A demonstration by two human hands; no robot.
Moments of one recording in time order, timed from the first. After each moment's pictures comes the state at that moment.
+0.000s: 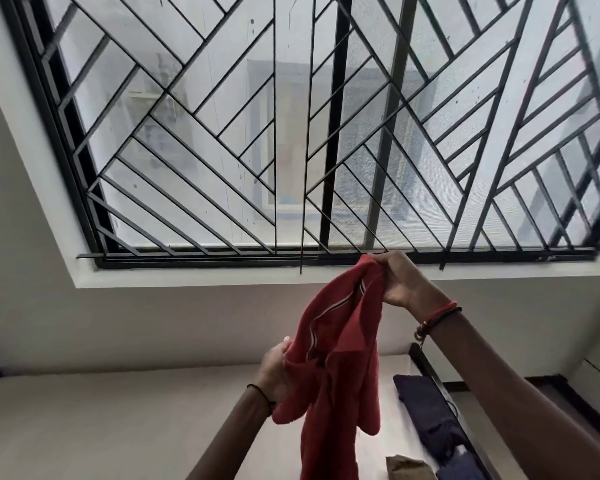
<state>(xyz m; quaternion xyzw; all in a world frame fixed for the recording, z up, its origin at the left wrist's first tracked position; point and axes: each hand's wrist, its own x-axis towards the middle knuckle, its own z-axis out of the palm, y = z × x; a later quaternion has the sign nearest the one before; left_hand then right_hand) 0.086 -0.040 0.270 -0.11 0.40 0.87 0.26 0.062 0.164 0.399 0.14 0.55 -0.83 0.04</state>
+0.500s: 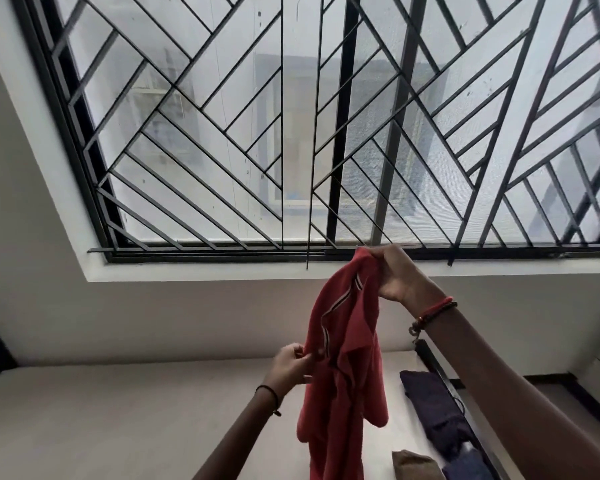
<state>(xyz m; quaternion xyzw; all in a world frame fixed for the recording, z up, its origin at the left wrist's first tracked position) 0.085 -0.044 0.247 0.04 0.73 0.65 0.21 0.052 0.149 0.395 0.10 0.52 -0.85 0.06</state>
